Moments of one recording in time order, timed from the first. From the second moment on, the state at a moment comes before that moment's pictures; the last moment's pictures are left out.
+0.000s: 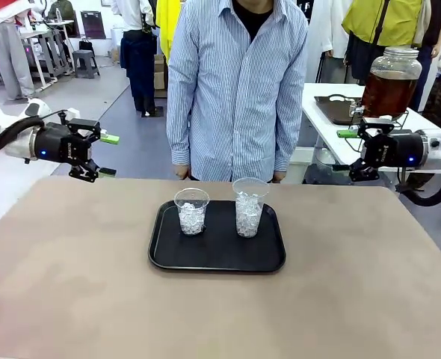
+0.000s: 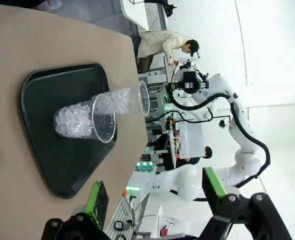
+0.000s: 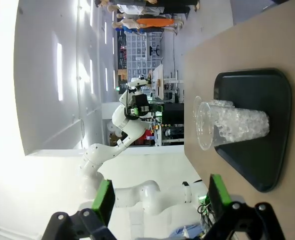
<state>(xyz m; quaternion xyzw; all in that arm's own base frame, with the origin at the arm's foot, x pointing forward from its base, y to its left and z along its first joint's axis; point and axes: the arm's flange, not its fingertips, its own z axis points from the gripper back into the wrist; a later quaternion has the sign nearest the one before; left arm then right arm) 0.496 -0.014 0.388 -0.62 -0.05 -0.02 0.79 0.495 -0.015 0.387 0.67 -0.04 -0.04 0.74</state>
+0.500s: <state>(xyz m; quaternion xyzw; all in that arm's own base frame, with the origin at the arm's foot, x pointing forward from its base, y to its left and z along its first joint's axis) 0.496 -0.016 0.388 -0.62 -0.05 -0.02 0.79 0.495 -0.015 0.387 0.67 -0.04 -0.04 0.74</state>
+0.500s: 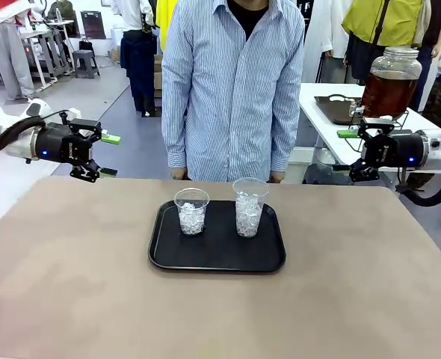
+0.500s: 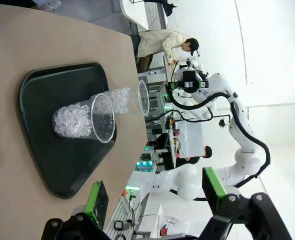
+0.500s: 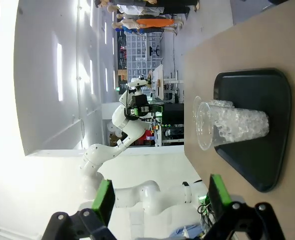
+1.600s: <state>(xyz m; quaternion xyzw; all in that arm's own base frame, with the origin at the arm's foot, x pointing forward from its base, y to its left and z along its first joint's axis) 0.496 -0.016 0.388 -0.62 -0.05 -0.02 0.79 0.495 -0.015 0.387 0.67 -0.04 -0.04 0.74</state>
